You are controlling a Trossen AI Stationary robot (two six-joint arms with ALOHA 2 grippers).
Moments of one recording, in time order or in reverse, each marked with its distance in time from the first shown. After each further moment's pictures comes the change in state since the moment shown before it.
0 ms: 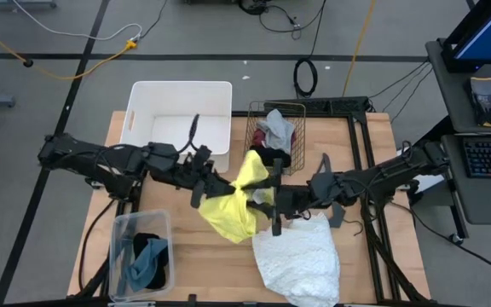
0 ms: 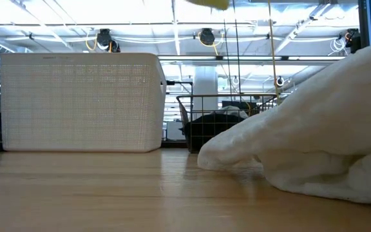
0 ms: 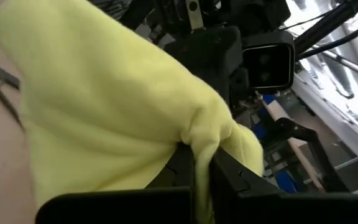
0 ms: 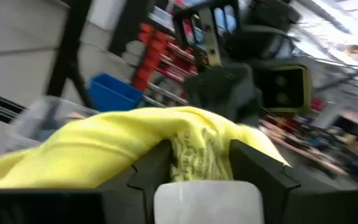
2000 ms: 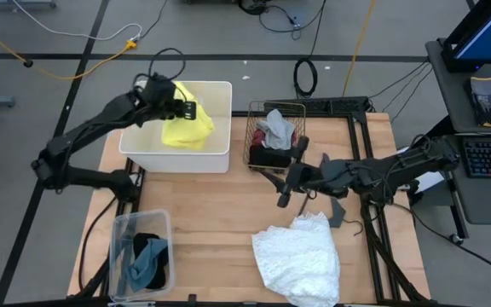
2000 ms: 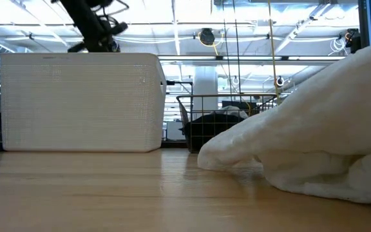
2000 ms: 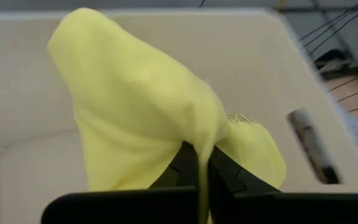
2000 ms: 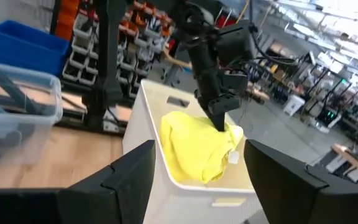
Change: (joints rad) left arm 0.912 -0.063 0.001 -0.713 -0.207 0.262; right arm -0.031 -0.137 0.001 -0.266 0.334 0.092
